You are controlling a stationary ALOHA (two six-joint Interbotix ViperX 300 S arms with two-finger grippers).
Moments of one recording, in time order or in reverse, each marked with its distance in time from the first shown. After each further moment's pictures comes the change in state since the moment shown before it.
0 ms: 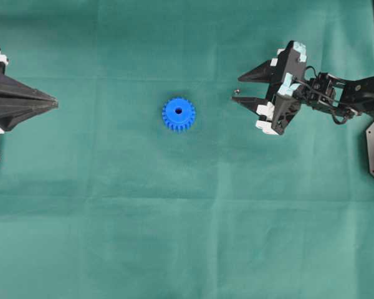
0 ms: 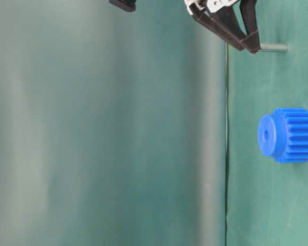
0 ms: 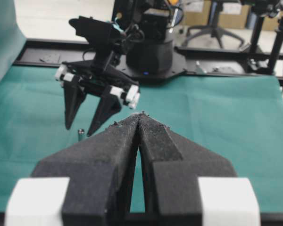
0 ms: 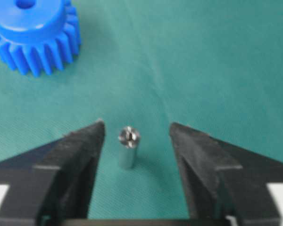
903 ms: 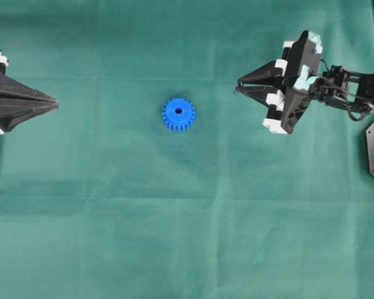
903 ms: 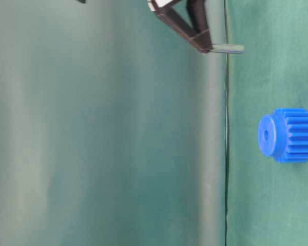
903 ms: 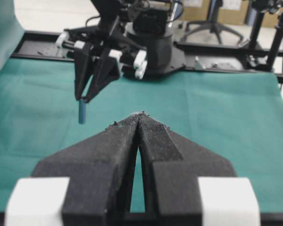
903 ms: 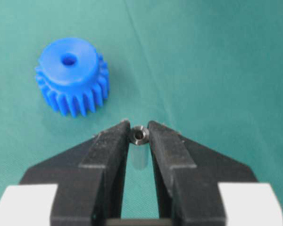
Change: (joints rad) left arm -0.002 -0.003 0.002 -0.006 0.021 -0.012; right arm 0.031 -0.244 -0.037 0.002 0.227 0.005
